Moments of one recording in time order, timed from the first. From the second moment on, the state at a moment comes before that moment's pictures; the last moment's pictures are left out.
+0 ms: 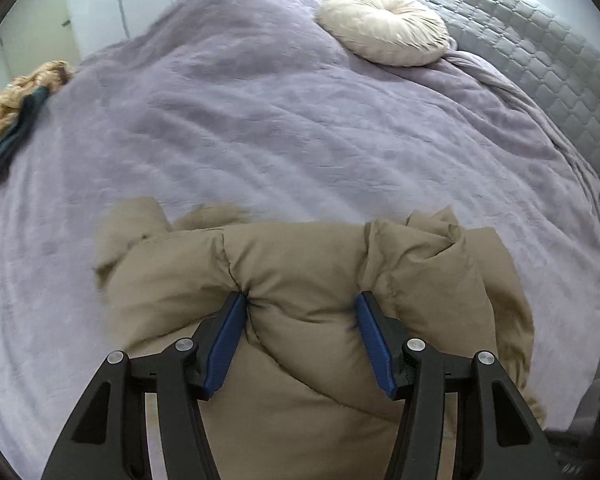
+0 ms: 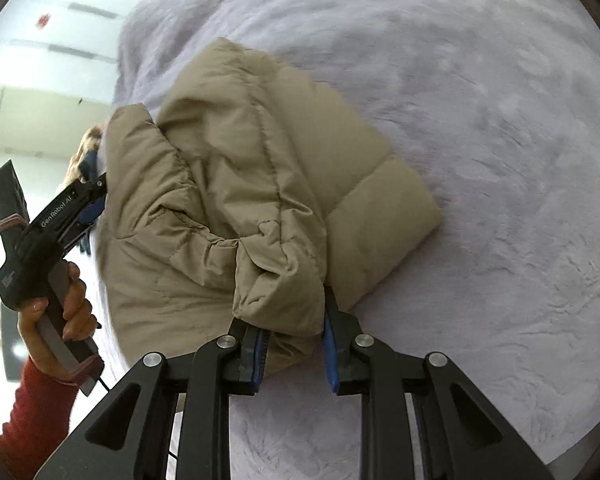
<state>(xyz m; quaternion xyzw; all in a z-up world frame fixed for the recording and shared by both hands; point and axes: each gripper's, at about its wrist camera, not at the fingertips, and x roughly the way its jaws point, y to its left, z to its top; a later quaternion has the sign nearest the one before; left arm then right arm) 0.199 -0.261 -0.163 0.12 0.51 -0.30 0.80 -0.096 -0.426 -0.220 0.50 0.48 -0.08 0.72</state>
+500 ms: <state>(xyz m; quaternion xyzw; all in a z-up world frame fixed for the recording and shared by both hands) 0.191 -0.312 -0.193 0.14 0.52 -0.29 0.79 -0.128 -0.472 -0.185 0.47 0.47 -0.11 0.74</state>
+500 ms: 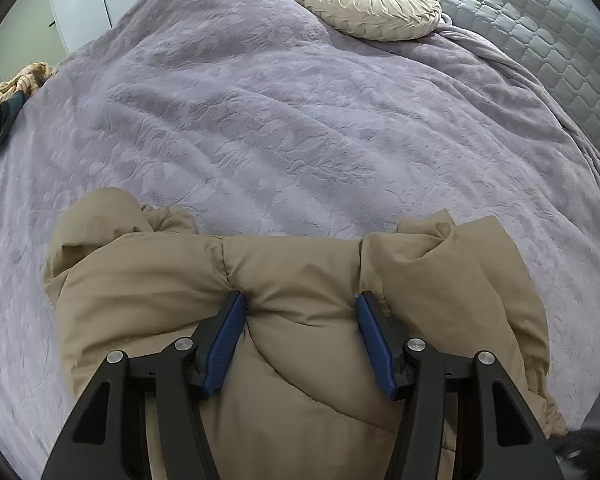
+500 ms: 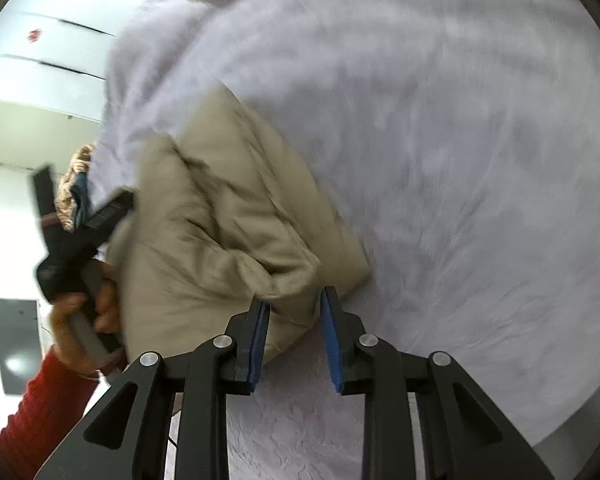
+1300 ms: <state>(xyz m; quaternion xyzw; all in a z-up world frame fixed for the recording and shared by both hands) 0.191 -0.243 -0.126 0.09 0.53 -0.29 0.79 -0.061 -0.449 -0.201 0.37 0.56 -0.04 0.74</state>
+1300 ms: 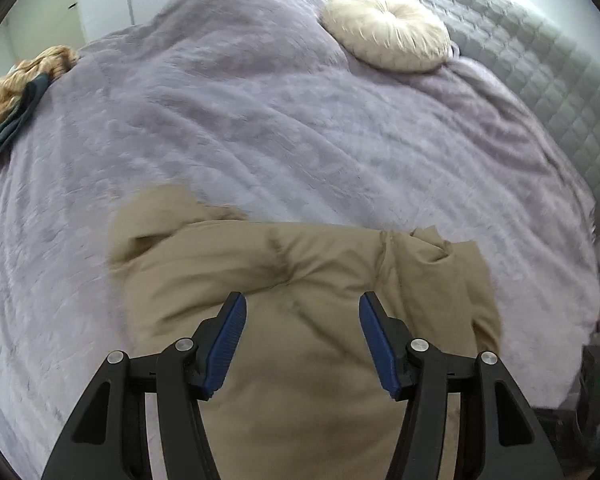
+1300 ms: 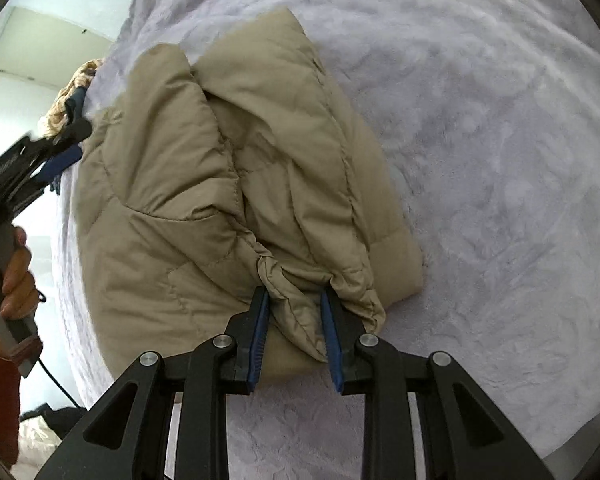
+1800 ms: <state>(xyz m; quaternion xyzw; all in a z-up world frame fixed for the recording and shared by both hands) 0.179 -0.117 -0.185 -0.10 0.64 -0.26 0.72 -0.015 -0.494 -0.165 0.32 0.54 0.00 0.77</state>
